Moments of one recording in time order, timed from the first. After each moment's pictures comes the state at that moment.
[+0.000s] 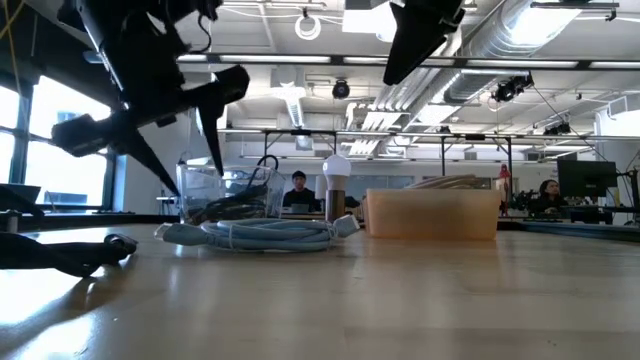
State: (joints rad) left arm -0.22 1.41 0.79 -0.40 -0.22 1.03; right arm 0.27 1.69 1.49 -1.02 0.63 0.44
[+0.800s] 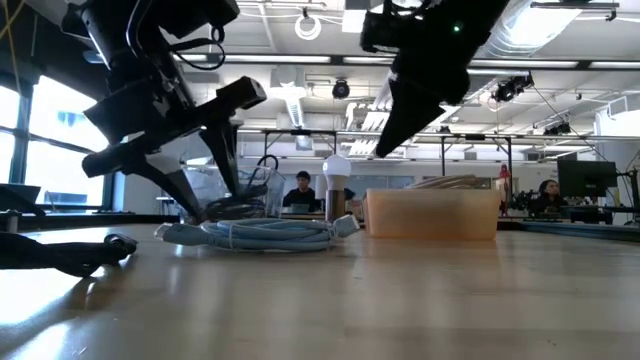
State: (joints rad) left arm -0.28 1.57 0.85 -0.37 -0.38 1.46; right arm 0.24 1.70 1.17 -0.57 0.50 0.30
